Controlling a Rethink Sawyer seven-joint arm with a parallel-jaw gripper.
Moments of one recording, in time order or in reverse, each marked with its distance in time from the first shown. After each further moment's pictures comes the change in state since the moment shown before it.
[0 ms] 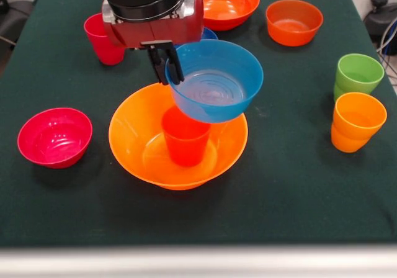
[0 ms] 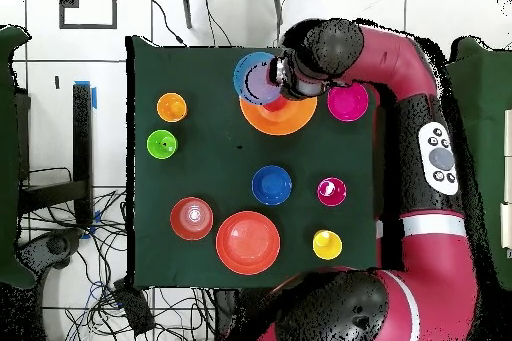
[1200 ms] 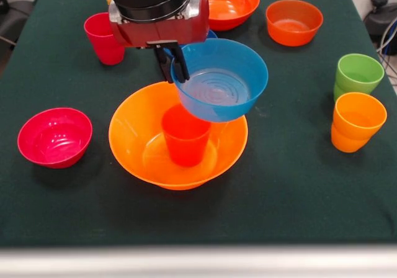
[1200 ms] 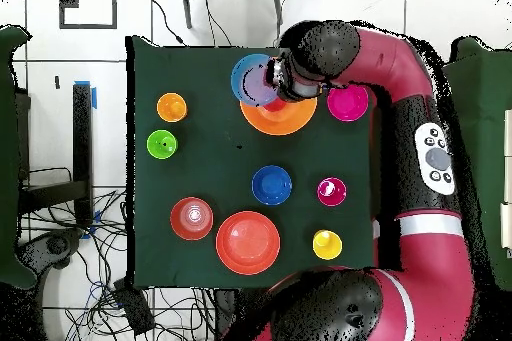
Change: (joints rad) arm 0.011 0.001 -0.015 0.009 0.021 0.000 0.033
